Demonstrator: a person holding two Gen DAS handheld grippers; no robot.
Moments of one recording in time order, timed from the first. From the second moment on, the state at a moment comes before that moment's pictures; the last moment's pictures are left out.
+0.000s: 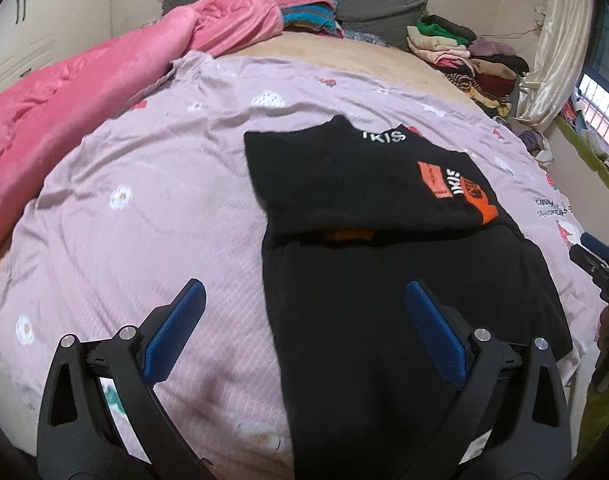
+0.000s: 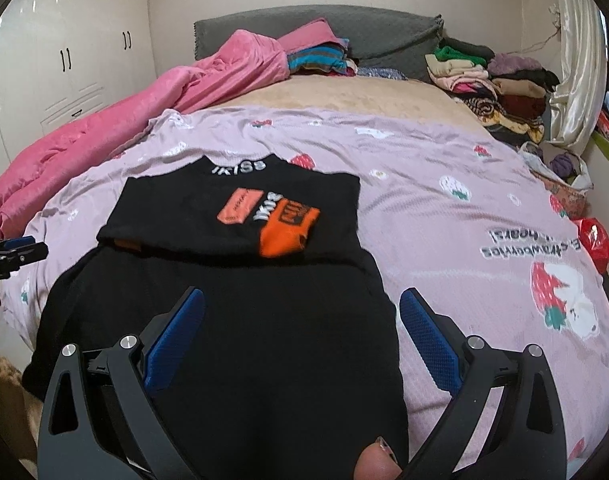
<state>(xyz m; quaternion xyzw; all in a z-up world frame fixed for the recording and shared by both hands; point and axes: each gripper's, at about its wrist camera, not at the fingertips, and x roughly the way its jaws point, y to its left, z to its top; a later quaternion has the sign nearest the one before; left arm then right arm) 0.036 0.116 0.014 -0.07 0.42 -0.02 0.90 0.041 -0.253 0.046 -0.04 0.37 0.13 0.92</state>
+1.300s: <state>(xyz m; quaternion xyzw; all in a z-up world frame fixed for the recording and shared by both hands) -0.066 0.103 -0.065 -0.15 0.54 -0.11 0.82 -0.015 -0.324 -0.010 -0.03 0.47 0.14 0.87</state>
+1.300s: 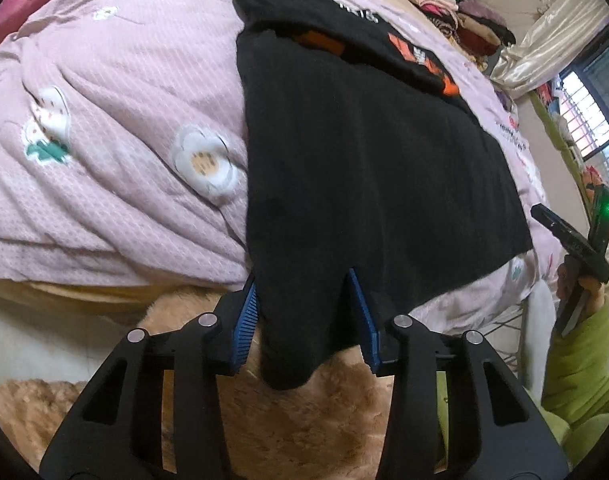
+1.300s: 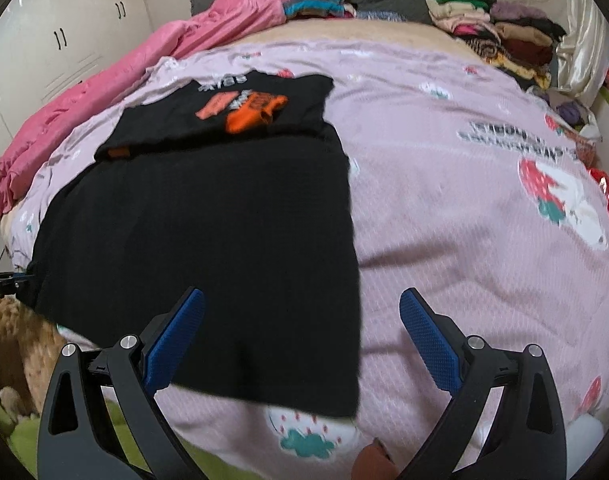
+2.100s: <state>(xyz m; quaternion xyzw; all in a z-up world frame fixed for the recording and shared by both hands) -0.072 0.101 -0.027 -0.17 0.48 -0.13 0.85 -0.030 -0.348 0.013 0.02 0.45 0.19 0.87</state>
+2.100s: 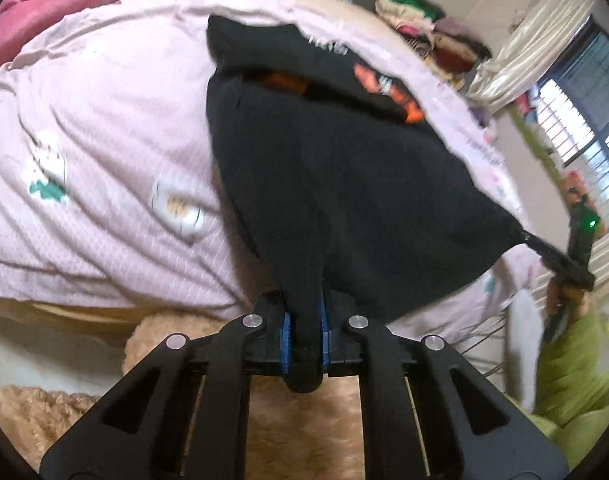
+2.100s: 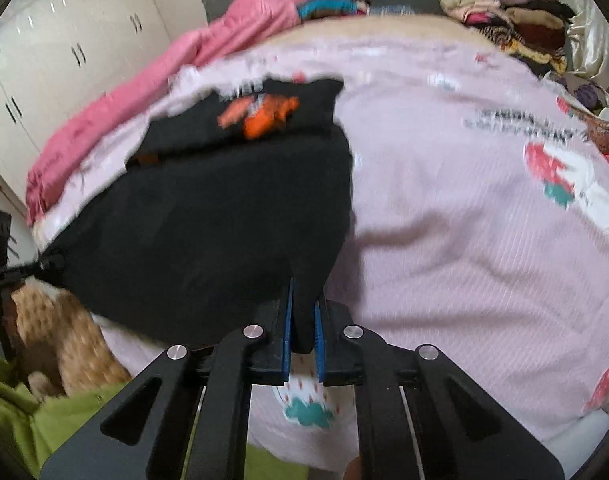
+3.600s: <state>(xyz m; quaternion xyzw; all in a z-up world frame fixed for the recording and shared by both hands) 0.096 0.171 0.074 -0.22 0.35 -0.09 0.91 0.158 -0.307 0.102 0.08 0.30 0.14 0.94</state>
